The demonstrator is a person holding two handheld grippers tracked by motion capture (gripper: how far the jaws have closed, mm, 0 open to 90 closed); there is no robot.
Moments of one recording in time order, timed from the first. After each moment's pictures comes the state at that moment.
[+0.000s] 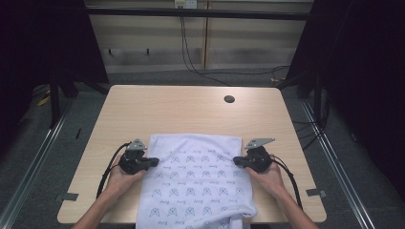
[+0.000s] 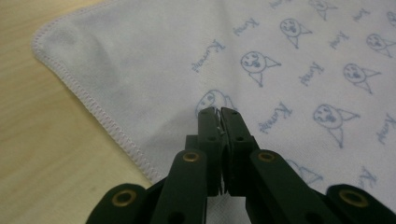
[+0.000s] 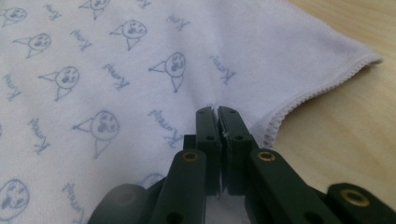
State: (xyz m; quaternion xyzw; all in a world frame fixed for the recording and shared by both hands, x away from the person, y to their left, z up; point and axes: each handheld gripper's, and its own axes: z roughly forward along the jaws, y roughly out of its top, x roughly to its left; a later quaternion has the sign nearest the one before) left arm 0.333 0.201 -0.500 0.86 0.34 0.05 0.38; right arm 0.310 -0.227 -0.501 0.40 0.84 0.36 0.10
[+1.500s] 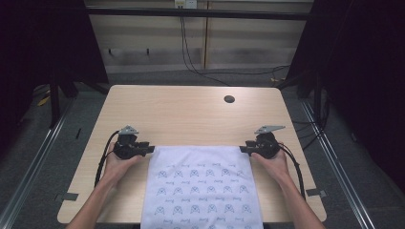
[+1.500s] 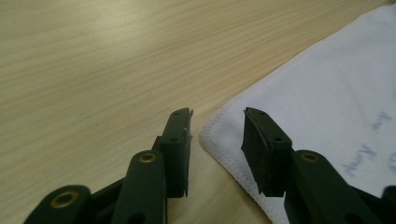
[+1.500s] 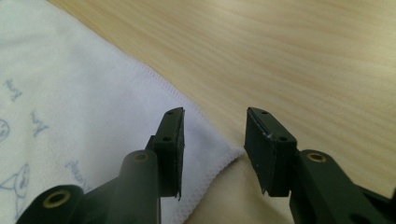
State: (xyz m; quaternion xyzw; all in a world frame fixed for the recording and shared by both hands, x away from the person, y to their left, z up) left arm 0.382 0.215 -0.495 0.83 0.40 0.09 0.39; right arm 0.351 -0.262 -0.498 0.44 0.81 0.37 0.12
